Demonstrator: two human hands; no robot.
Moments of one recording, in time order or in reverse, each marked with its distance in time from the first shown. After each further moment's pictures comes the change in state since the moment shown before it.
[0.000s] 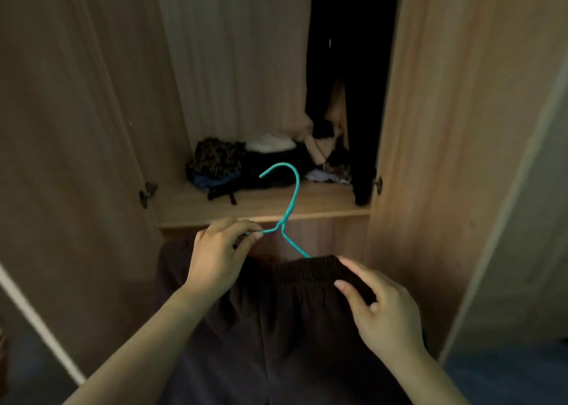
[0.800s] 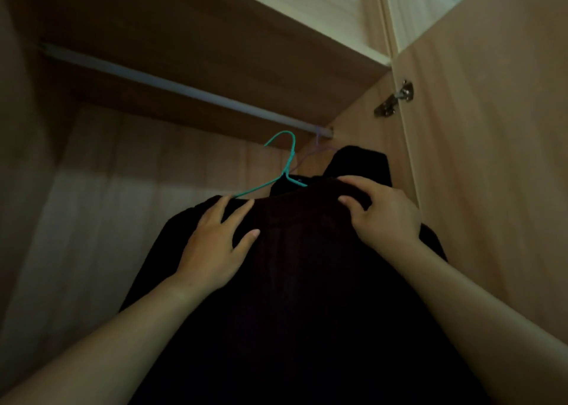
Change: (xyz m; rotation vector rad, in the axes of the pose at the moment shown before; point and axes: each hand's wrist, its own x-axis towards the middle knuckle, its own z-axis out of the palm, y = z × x) left_hand 0.616 -0.094 -0.006 -0.096 0.327 0.450; right_hand 0.631 -0.102 0.028 -0.525 0.670 -0.240
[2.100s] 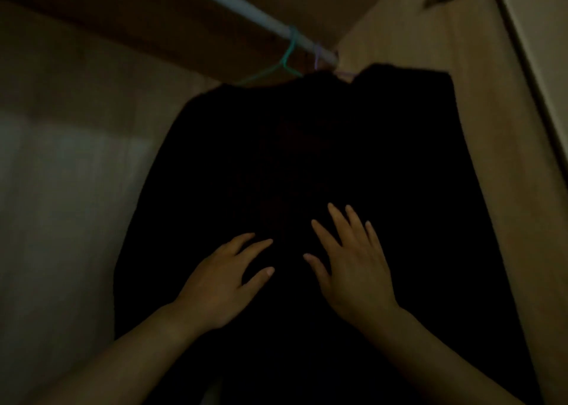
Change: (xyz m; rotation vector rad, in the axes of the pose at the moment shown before) left_hand 0.074 -0.130 0.250 -0.194 -0.371 0.165; right_hand -0.015 0.116 0.277 -0.453 -0.106 -0.162
